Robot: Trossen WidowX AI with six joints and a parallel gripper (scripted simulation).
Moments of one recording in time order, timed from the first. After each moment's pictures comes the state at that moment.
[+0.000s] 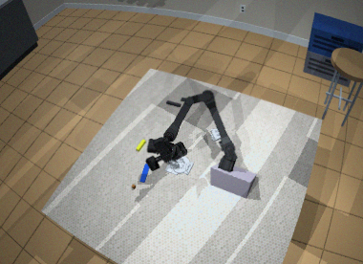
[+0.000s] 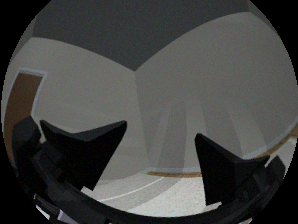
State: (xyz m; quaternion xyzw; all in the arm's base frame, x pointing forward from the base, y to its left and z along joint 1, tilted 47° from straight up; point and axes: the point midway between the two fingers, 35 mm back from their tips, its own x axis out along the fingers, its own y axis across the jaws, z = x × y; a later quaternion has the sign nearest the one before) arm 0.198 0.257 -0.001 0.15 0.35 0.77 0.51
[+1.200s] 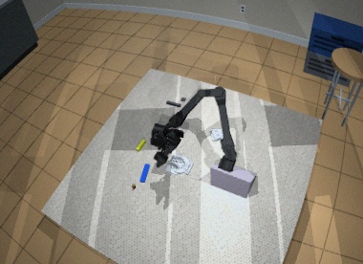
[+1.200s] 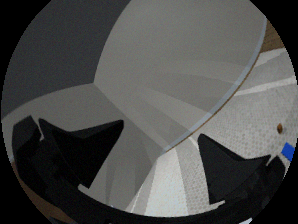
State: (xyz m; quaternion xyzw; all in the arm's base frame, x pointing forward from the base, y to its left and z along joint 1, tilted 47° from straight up) arm 0.236 0.209 0.000 0.14 0.60 0.54 0.58
